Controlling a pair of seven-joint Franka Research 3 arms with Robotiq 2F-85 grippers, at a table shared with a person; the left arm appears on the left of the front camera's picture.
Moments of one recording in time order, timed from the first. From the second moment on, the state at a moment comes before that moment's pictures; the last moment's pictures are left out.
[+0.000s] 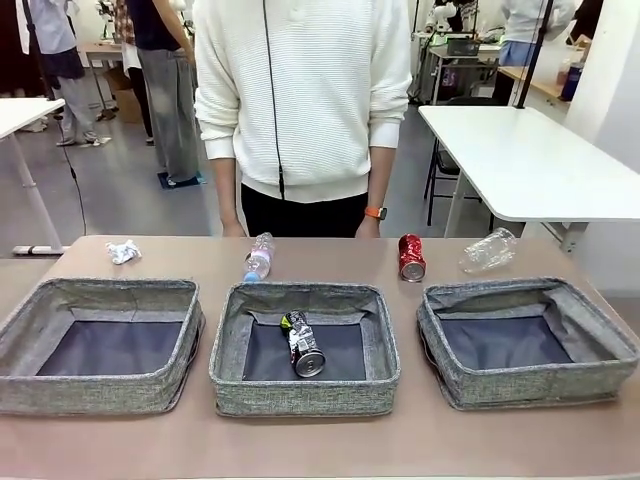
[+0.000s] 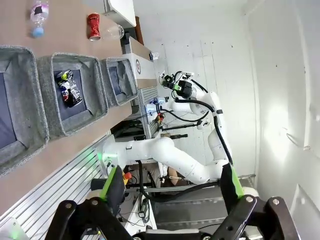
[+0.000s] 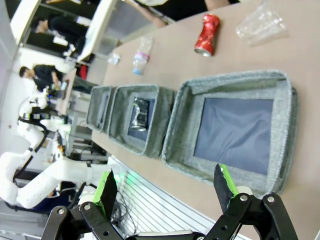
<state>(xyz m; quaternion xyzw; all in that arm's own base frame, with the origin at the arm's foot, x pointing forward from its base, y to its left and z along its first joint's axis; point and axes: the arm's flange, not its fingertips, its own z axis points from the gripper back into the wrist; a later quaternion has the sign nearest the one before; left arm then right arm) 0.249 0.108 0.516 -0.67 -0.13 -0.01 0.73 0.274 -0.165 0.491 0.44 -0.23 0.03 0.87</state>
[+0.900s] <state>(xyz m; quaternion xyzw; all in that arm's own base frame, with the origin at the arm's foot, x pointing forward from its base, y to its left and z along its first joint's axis) 0.248 0.109 0.516 -0.67 -0.13 -0.01 0.73 0.274 -0.165 0.491 0.44 -0.23 0.03 0.87</state>
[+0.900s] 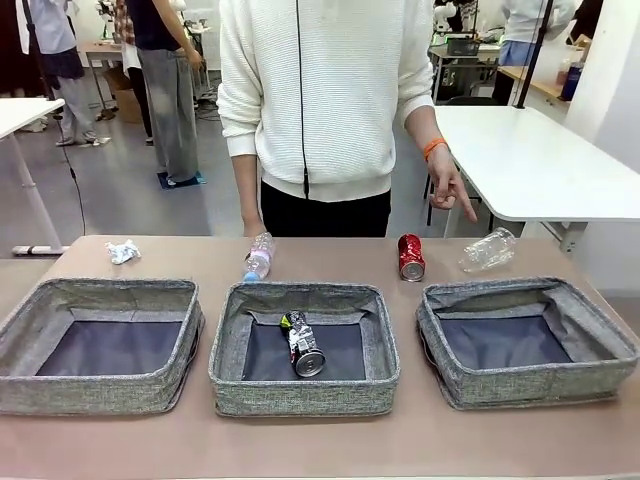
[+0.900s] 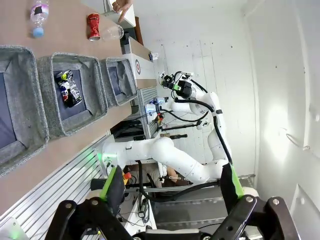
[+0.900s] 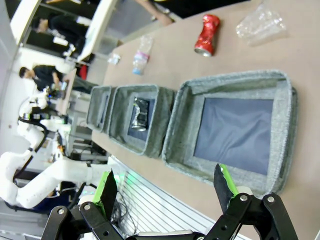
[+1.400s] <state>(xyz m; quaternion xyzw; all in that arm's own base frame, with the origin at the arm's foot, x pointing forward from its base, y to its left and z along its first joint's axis) 0.248 0.108 0.516 -0.67 -0.13 -0.01 0.73 0.274 -0.166 0.491 0.44 -0.23 0.03 0.87</state>
